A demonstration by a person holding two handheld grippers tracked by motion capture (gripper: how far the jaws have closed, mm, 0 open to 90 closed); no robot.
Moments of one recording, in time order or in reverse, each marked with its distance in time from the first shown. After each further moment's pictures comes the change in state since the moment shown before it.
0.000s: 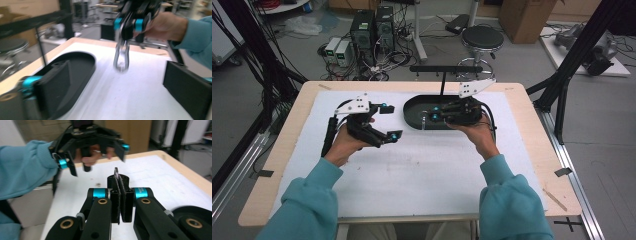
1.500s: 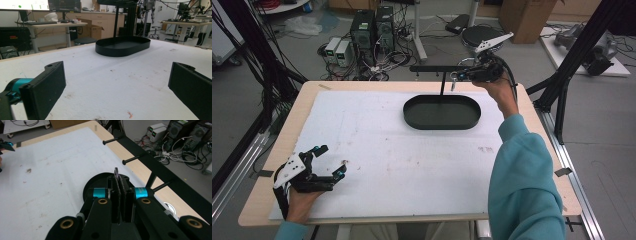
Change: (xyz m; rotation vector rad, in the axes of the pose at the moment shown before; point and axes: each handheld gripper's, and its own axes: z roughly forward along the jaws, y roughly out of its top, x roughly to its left) left arm -0.045 -0.145 -0.134 -0.166 0.472 -0.028; right arm -0.096 0.053 -0.060 0.269 -0.382 0.107
